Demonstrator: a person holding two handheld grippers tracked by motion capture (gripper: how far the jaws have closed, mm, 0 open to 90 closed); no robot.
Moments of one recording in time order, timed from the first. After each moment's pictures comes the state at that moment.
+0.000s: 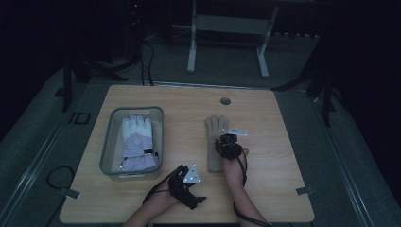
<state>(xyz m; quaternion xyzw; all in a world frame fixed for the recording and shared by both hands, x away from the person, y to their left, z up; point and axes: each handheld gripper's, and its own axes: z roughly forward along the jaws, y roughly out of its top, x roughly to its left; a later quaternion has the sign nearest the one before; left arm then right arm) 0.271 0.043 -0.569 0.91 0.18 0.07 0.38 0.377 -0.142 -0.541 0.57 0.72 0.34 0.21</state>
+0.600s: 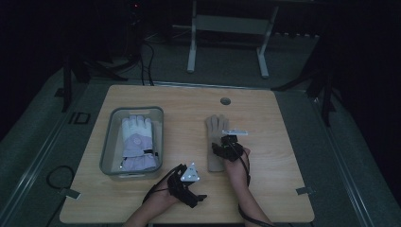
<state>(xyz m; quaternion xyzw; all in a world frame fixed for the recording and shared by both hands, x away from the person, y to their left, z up) 0.272 0.045 -0.566 0.89 0.19 0.07 0.40 0.378 -0.151 -0.541 0.54 0.75 0.34 0.17</state>
